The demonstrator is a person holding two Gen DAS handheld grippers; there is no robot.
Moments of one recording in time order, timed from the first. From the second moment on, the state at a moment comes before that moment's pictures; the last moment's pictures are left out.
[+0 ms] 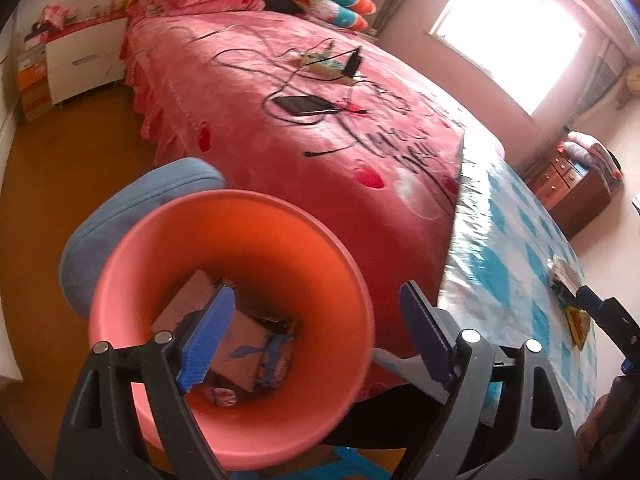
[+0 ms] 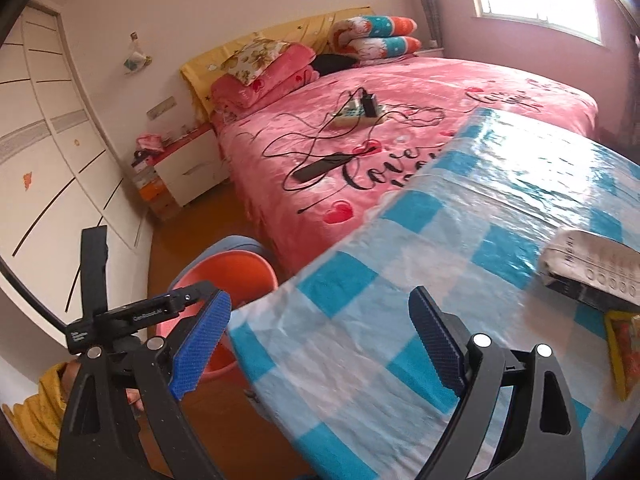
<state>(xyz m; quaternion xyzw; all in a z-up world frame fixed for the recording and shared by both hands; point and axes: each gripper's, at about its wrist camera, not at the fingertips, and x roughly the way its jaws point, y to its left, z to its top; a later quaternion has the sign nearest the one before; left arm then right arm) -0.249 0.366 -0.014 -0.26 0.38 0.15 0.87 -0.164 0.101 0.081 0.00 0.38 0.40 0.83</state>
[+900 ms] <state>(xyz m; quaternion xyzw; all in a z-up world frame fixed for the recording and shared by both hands) -0.204 0.236 0.025 -0.16 0.39 0.07 0.90 -0.158 -0.017 0.091 0.04 0.29 0.33 0.90</state>
